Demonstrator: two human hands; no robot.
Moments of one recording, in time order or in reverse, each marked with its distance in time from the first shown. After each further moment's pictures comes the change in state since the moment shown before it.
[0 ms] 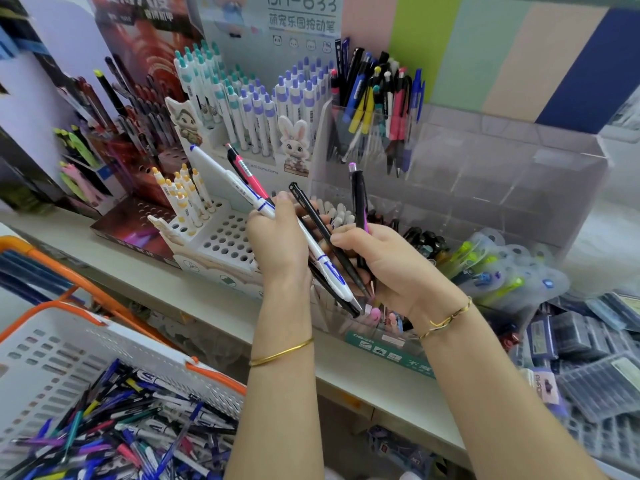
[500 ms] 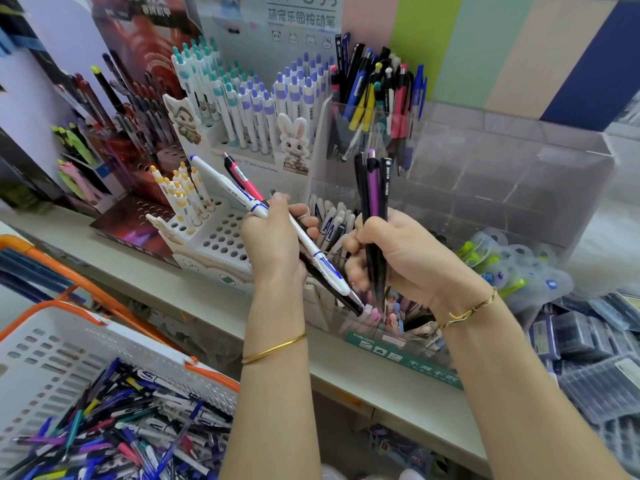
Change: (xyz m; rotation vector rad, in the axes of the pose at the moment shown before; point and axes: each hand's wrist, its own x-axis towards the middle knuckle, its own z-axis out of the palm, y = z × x) left_hand 0.009 0.001 -0.002 -0.098 -0.003 -0.102; right_hand -0.001 -0.011 -0.013 0.114 -0.044 -0.006
